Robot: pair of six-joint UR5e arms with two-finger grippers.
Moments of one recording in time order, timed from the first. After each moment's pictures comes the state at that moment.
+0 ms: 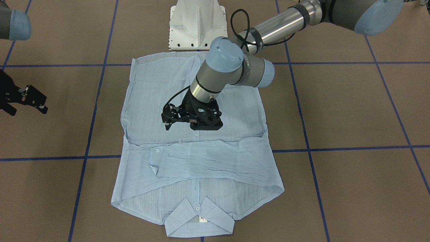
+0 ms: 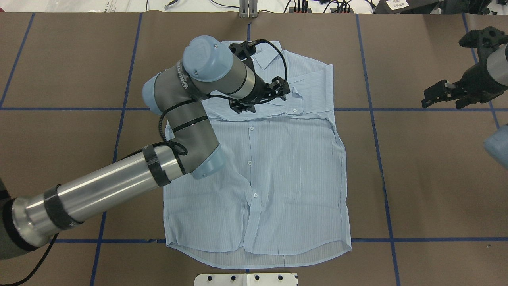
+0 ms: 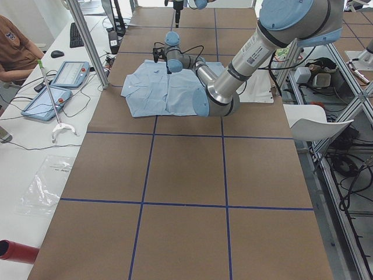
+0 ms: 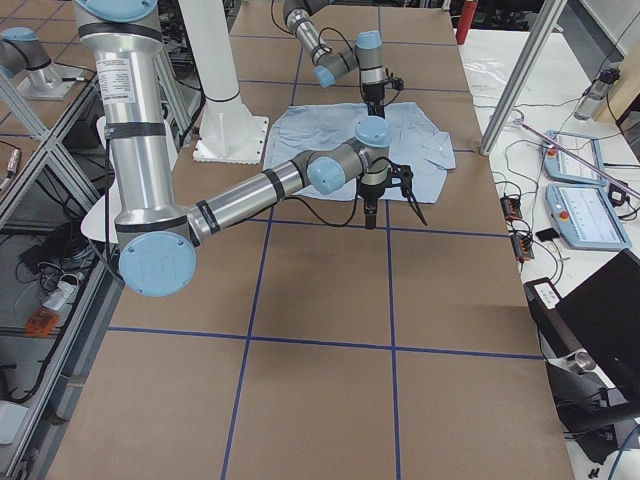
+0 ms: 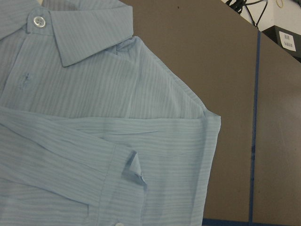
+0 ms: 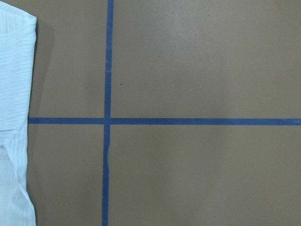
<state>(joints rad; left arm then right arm) -0.62 -2.45 -1.35 -2.11 -1.95 -1.49 1.07 -1.47 1.91 -1.41 2.22 0.78</state>
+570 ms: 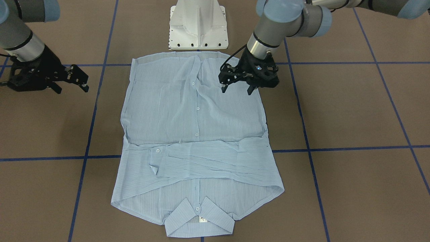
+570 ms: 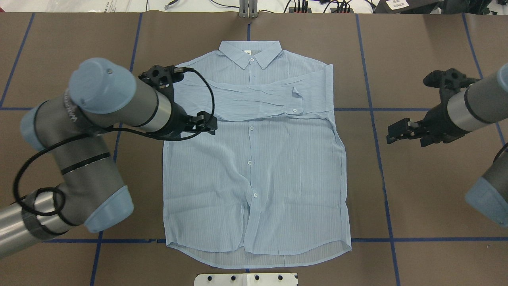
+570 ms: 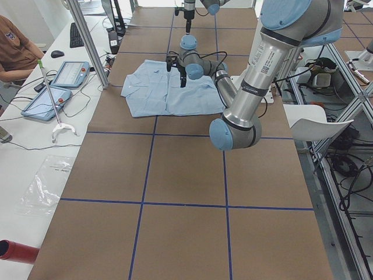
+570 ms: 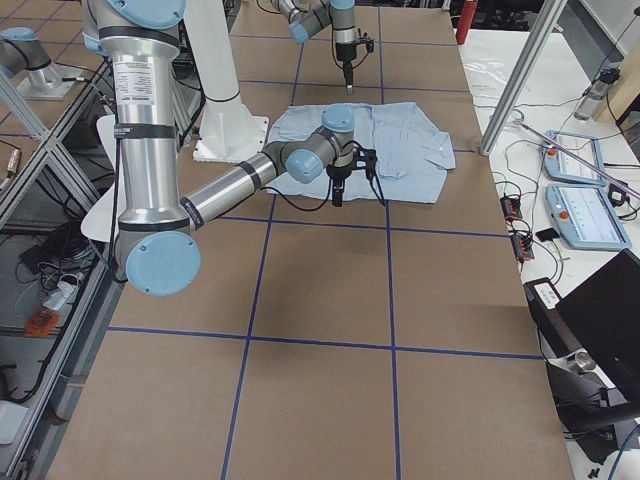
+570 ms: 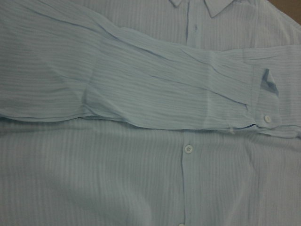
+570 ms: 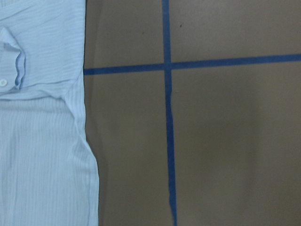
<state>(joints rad) -0.62 -2.03 -1.94 -1.79 -1.94 -1.31 0.80 -1.54 2.07 -1.35 2.12 1.08</state>
